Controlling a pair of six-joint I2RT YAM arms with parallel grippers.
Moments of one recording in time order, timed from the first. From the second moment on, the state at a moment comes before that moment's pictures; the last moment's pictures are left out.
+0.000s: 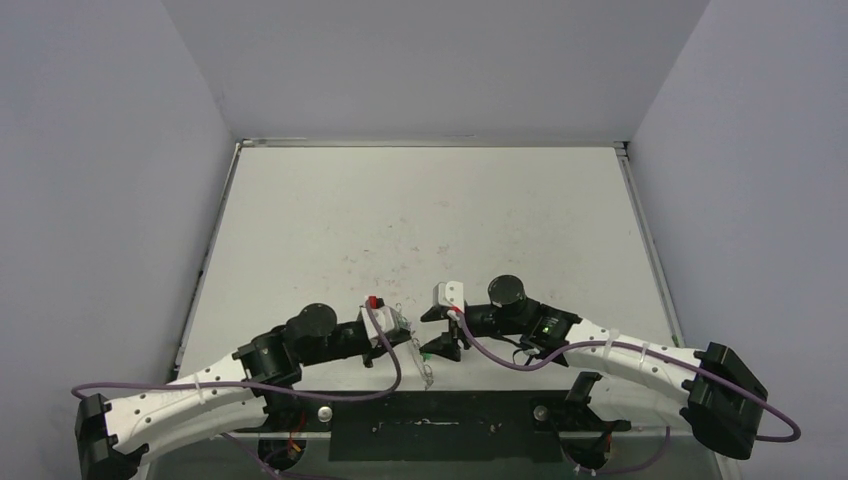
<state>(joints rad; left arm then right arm) -1.09 0.57 0.39 -0.05 0.15 0.04 0.96 1.06 0.49 0.22 -0.57 -0.19</state>
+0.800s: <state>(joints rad) -1.09 0.79 0.57 -0.29 0.24 0.16 0.96 1.18 0.54 0.25 -0.68 -0.23</state>
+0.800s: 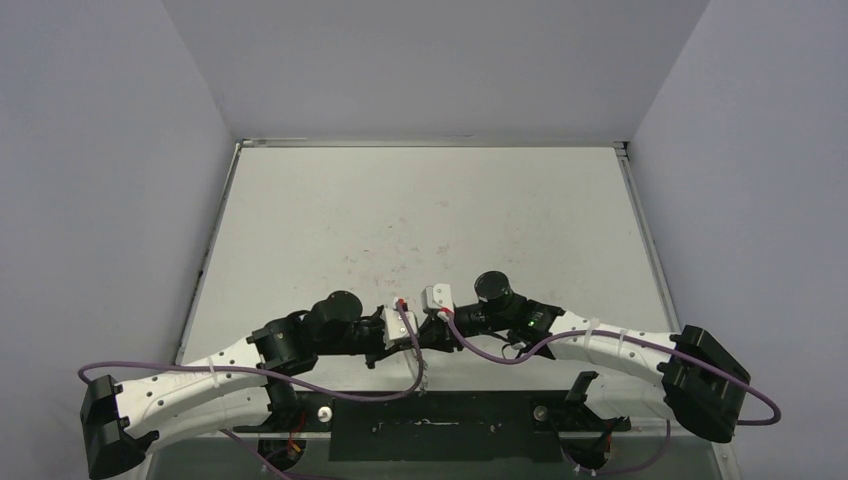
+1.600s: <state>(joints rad) -1.08 0.47 0.31 -0.07 0.08 0.06 0.96 1.16 0.43 0.45 -0.65 -0.06</state>
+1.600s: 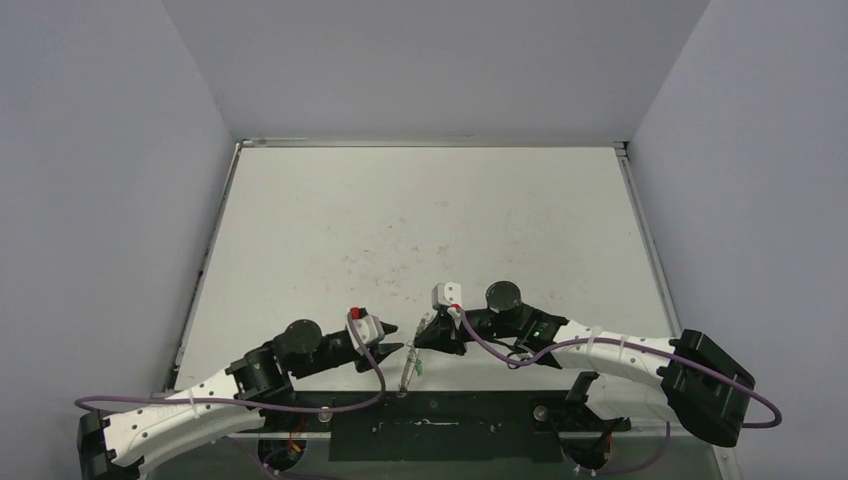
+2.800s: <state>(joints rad) -1.08 0.44 0.13 0.33 0.11 -0.05 0.96 1.12 0.41 0.58 -0.62 0.04</state>
